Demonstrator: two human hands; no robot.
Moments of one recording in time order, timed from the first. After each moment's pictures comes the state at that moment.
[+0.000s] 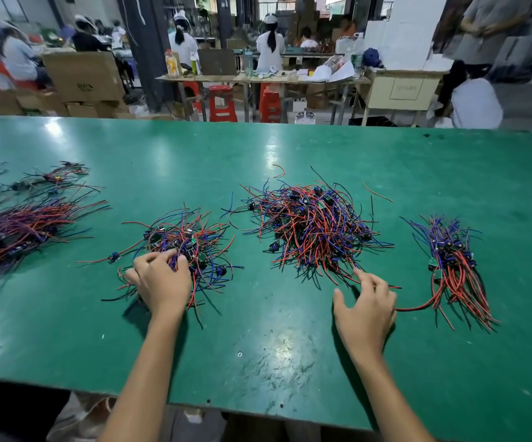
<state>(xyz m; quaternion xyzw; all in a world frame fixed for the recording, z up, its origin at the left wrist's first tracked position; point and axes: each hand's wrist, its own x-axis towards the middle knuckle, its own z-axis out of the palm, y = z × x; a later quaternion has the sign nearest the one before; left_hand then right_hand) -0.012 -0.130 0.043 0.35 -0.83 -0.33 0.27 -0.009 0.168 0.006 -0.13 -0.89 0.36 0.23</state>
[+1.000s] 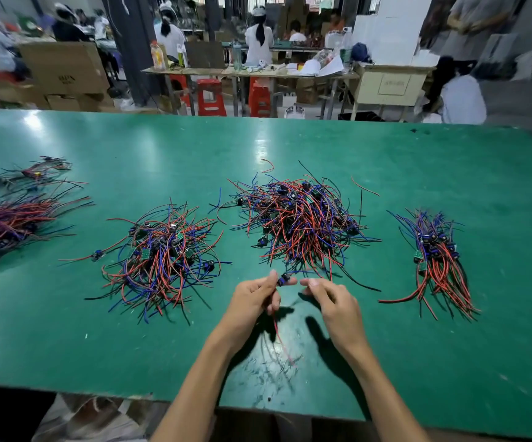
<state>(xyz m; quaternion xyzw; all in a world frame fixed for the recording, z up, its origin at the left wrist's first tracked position) 0.009 -0.004 0.025 0.01 -0.64 -0.76 -0.07 0.000 0.171 0.010 0.05 -0.83 0.56 0.06</state>
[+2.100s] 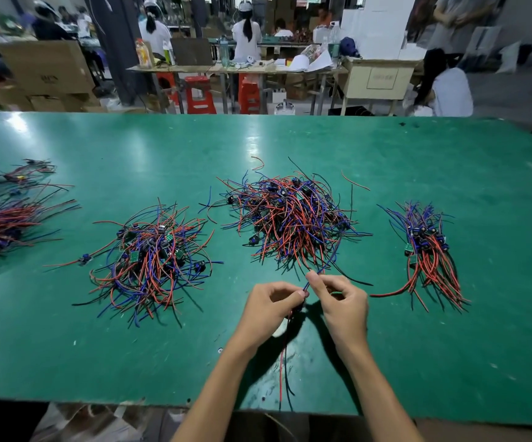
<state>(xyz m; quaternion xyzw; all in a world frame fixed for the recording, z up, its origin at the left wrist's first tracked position) 0.011 0.033 0.022 0.00 -0.73 -0.68 -0.06 -0.007 0.179 -0.008 -0.03 -0.73 0.66 0.19</state>
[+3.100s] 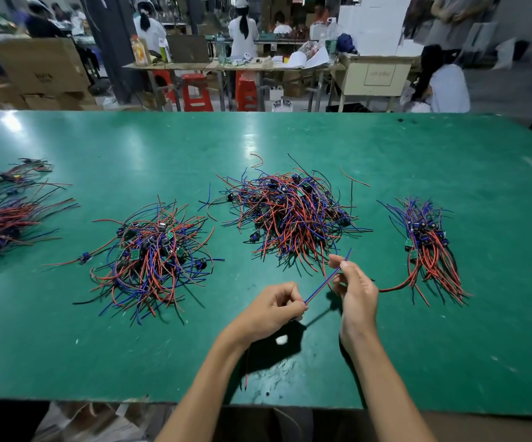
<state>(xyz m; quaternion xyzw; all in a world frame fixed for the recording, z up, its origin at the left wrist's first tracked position) 0.009 0.022 0.025 -0.10 -0.74 -0.64 -0.18 -0.015 0.180 0.006 -0.14 -0.57 0.80 0.15</state>
